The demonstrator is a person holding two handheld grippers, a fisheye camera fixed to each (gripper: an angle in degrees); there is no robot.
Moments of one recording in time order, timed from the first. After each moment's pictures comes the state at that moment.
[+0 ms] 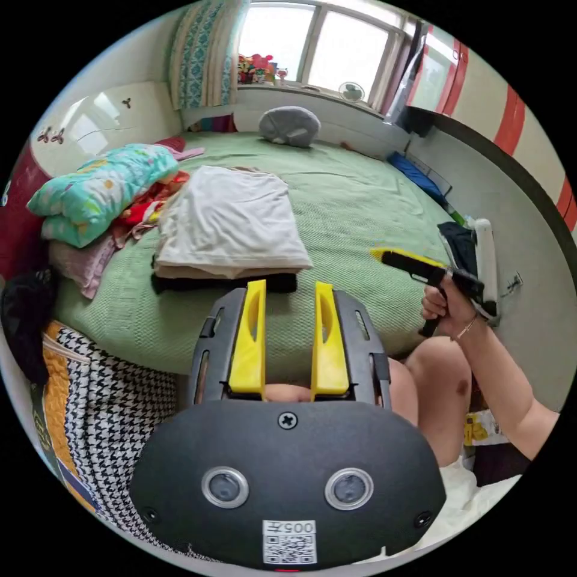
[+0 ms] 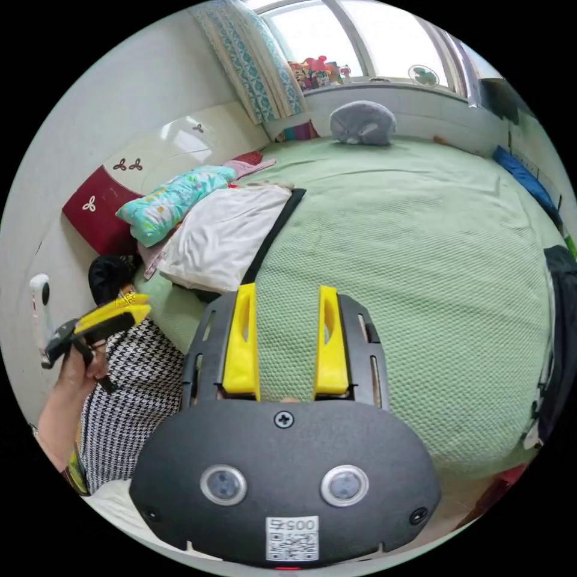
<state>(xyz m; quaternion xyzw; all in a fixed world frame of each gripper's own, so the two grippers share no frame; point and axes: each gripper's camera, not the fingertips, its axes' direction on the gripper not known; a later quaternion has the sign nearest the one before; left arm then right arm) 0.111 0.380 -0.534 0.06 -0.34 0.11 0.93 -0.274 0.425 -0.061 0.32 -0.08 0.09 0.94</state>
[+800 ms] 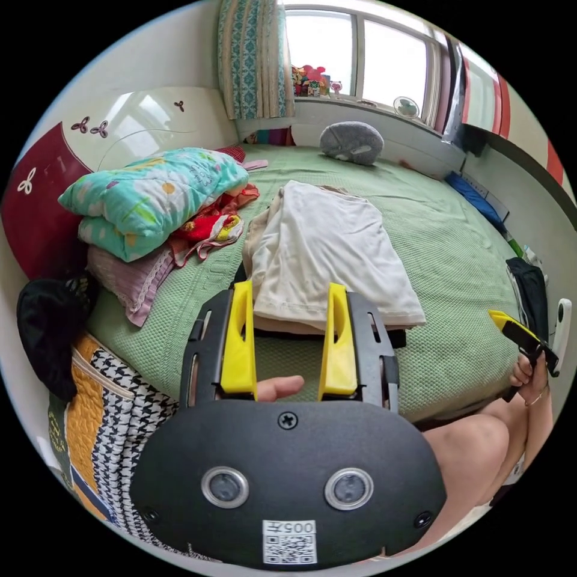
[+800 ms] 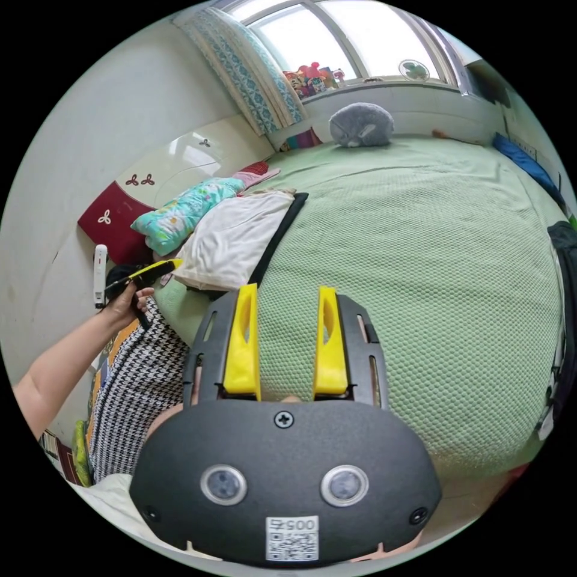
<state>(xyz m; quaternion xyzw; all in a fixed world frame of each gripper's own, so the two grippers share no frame) -0.039 0.319 -0.620 0.08 -0.42 0.08 0.90 -0.268 0.439 -0.062 0.33 -0.11 0.08 0.93</state>
